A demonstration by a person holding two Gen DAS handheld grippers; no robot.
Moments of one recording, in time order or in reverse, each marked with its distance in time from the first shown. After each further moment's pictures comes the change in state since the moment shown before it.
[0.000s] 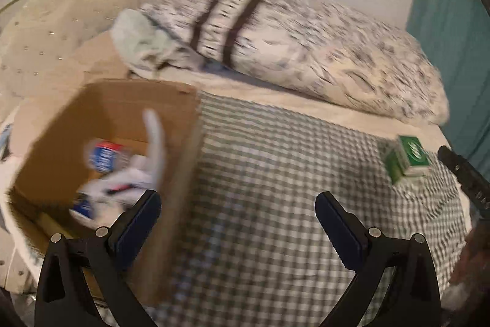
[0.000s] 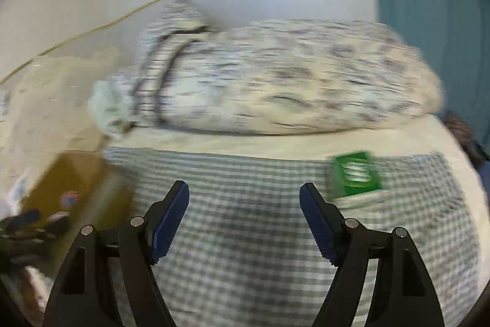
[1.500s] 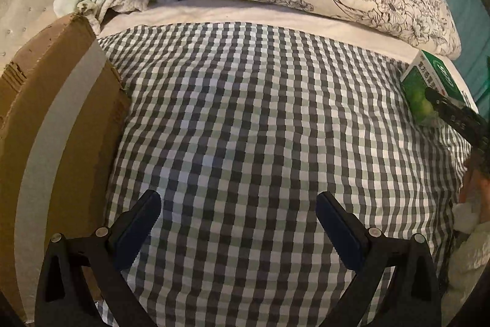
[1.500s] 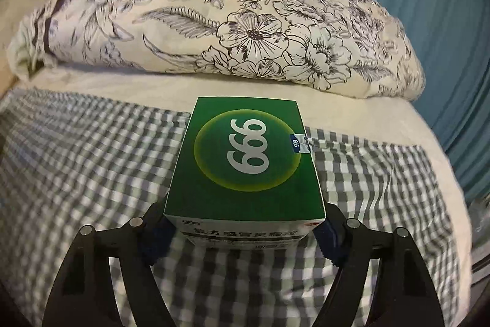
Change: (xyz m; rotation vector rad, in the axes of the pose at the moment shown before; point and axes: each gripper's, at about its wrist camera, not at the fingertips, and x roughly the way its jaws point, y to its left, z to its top) left arm 0.112 -0.065 -0.033 0.118 0.271 0.020; right arm 0.156 -0.113 -0.029 -0.094 0.164 -0.203
